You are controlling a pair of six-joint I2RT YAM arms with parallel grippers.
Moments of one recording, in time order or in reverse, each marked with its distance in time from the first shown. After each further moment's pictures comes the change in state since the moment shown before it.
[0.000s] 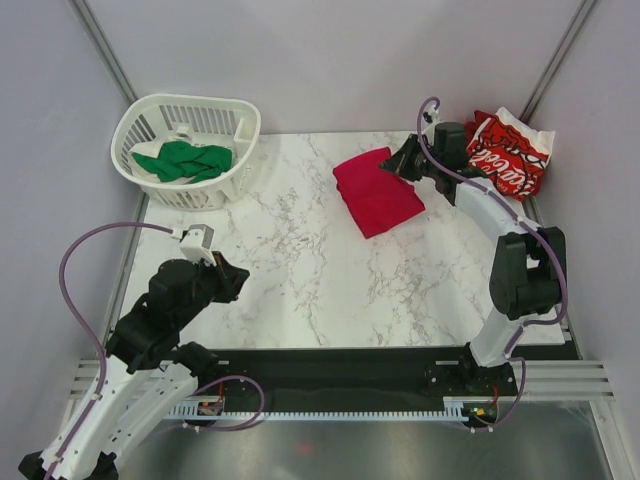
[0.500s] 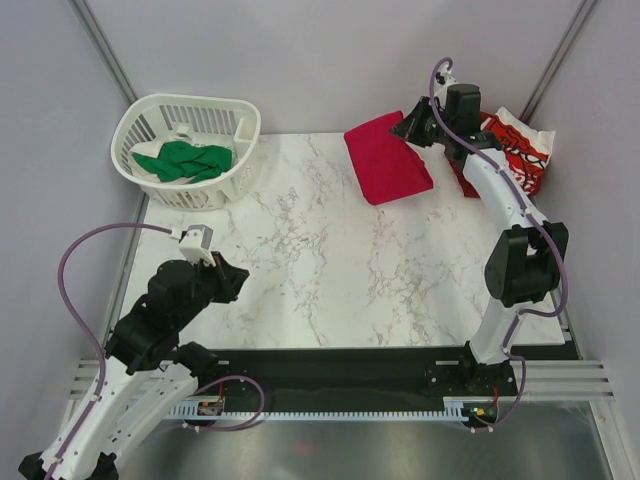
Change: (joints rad) left arm 0.000 -0.009 0.000 0.000 -0.003 0.000; right arm -0.031 0.091 0.388 -0.243 0.062 -0.075
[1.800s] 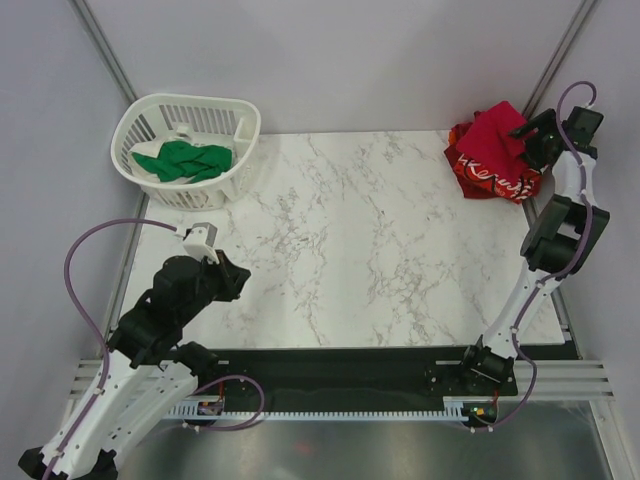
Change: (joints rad) left arm 0.000 0.039 0.000 0.000 0.000 0.000; right arm -0.610 0.450 0.328 -0.059 -0.017 0.150
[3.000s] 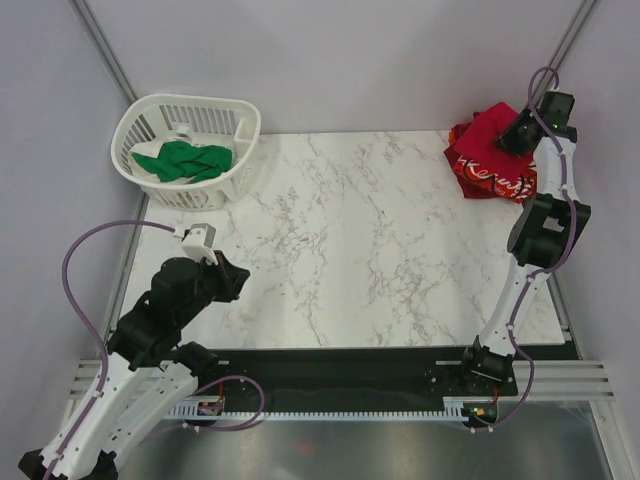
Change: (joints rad) left arm 0.000 -0.019 0.000 0.000 -0.002 0.000; right arm 0.127 0.012 0.158 -0.274 0.128 -0.181
